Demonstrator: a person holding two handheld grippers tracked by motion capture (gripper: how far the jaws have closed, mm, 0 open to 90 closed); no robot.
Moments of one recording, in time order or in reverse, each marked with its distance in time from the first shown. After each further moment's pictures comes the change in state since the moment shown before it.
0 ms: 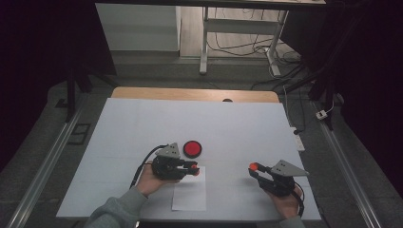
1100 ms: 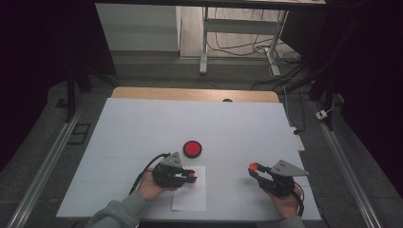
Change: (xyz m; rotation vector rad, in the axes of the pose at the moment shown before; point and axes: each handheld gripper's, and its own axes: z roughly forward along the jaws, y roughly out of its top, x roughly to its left) left arm -0.002 -0.024 0.015 0.113 0.034 0.020; right arm 0.000 0.000 0.001 0.001 0.006 -0.001
